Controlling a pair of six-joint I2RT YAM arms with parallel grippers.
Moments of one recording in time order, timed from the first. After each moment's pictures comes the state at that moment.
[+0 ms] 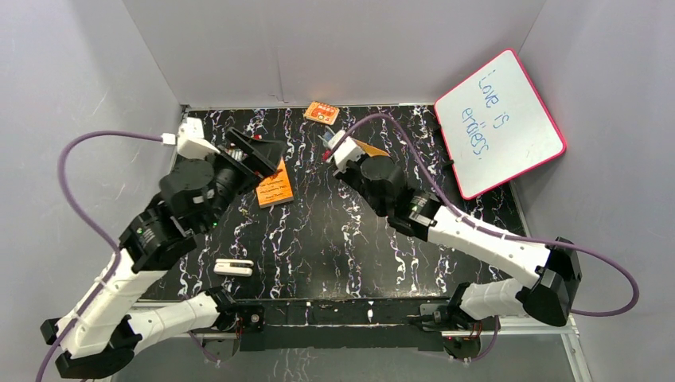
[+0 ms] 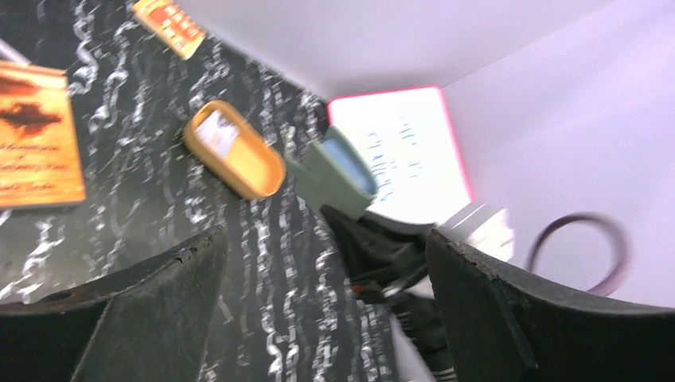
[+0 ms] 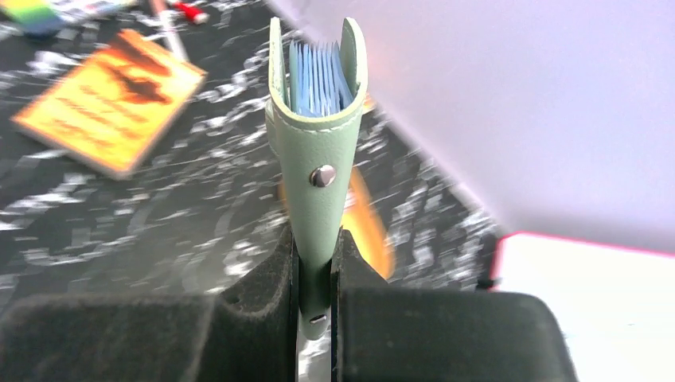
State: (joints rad) left arm -0.85 0.88 1.33 -0.68 -0.55 -0.95; right arm 1.00 1.29 1.14 -0.13 0.43 -0.24
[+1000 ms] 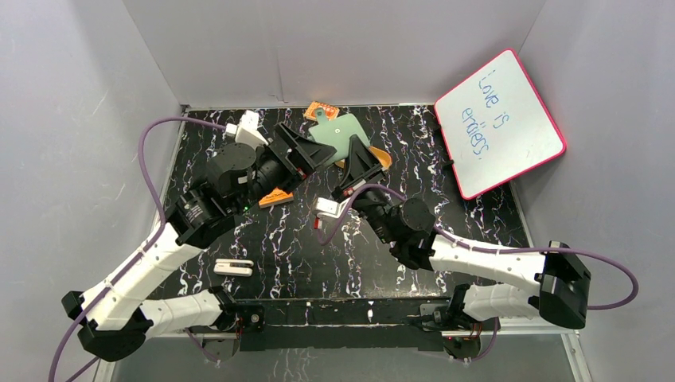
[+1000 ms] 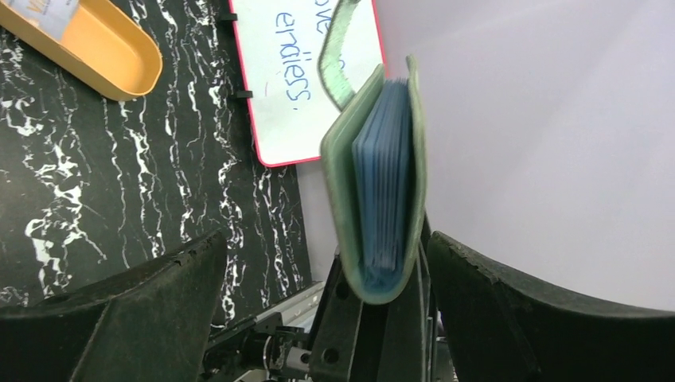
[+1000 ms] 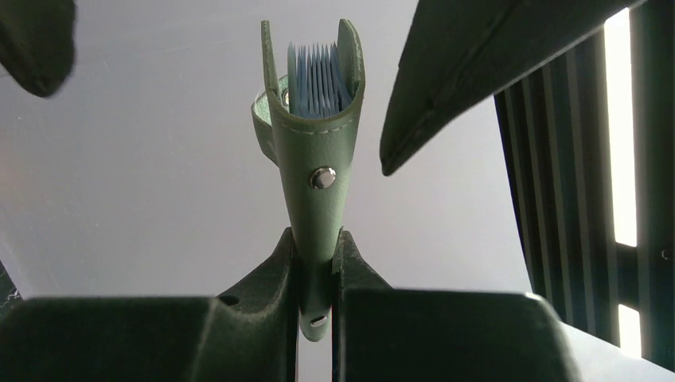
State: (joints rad) left arm -0.85 1.03 1.33 -0.51 -0.19 -1.13; right arm 1.16 1.19 0.79 0.88 0.42 -1.72
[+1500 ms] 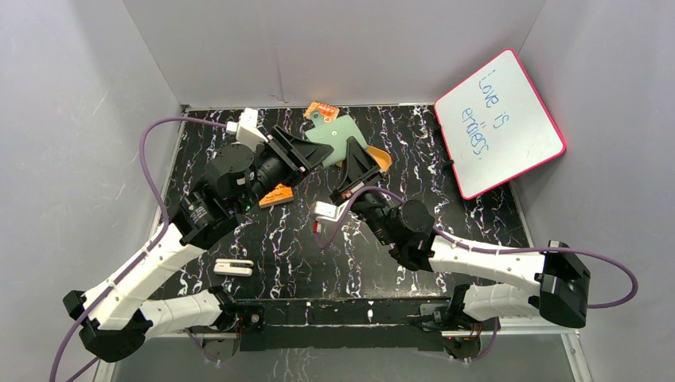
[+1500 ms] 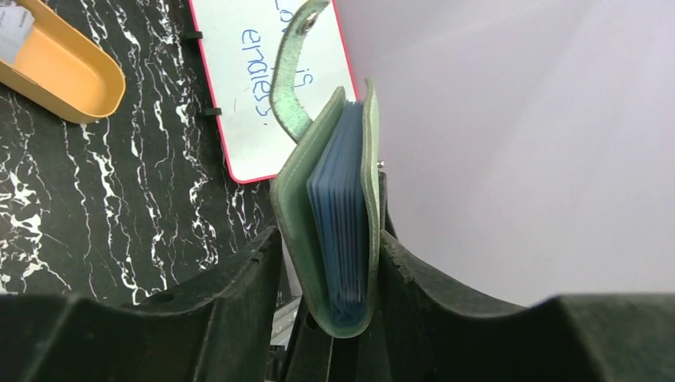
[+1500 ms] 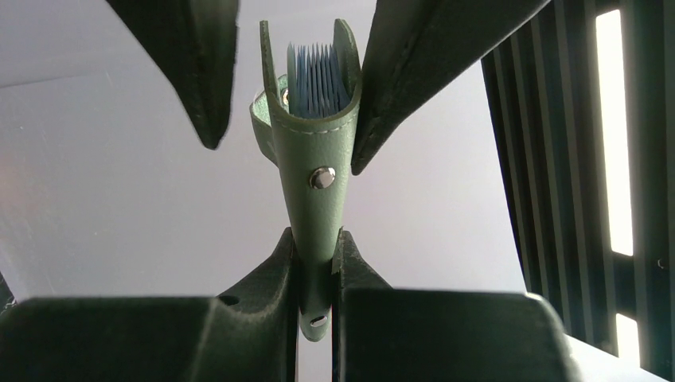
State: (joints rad) left arm -0.85 1.03 1.29 -0.37 -0.19 -1.14; right arm 1.19 1.19 0.79 0.88 0.41 -1.74
